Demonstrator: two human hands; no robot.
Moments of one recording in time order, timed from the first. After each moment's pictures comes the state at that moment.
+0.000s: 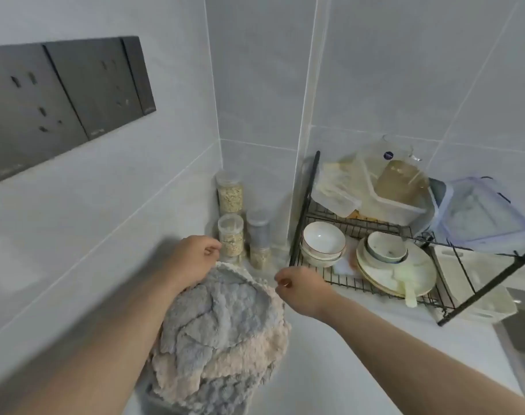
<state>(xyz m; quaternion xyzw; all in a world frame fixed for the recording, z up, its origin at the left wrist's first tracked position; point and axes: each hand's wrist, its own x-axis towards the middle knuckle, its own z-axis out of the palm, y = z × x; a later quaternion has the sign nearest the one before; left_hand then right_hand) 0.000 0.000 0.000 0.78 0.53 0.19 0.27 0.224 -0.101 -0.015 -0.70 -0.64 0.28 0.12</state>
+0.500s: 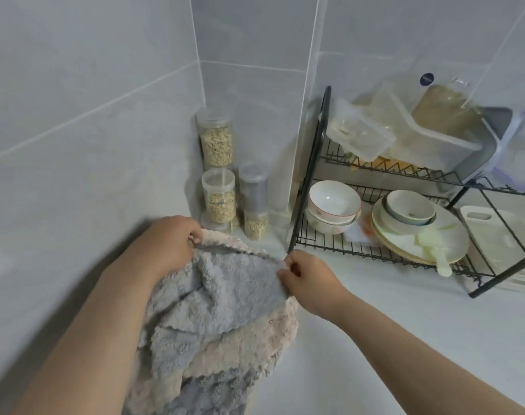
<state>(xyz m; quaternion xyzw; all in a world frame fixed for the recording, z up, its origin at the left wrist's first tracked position) -0.008 0.024 -0.069 0.82 0.54 0.08 0.13 0.223 -0.094 -0.112 -0.72 -0.56 0.32 0.25</state>
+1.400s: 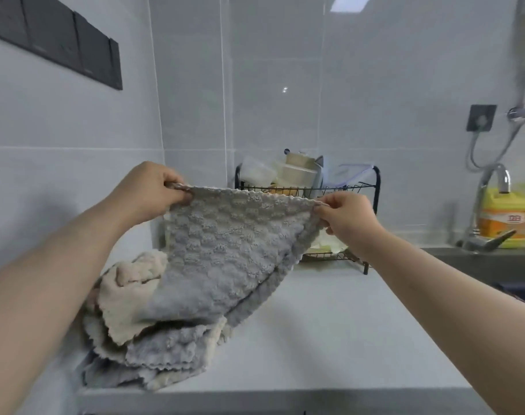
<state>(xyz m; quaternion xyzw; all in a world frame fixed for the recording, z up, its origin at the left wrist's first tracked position) -0.022 -0.135 0.014 0.84 0.35 0.39 0.12 0.251 -0.298 -0.036 -0.70 -0.43 0.02 0.57</state>
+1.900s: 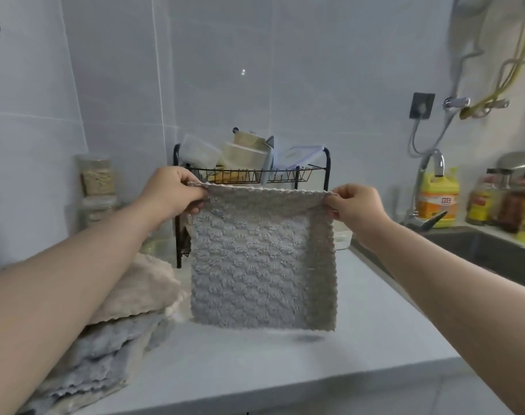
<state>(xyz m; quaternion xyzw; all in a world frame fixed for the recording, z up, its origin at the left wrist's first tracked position) 0.127 -0.134 -0.037 0.77 0.29 0.40 0.39 0.365 -0.341 -0.063 -0.72 -0.31 -0.01 0.62</state>
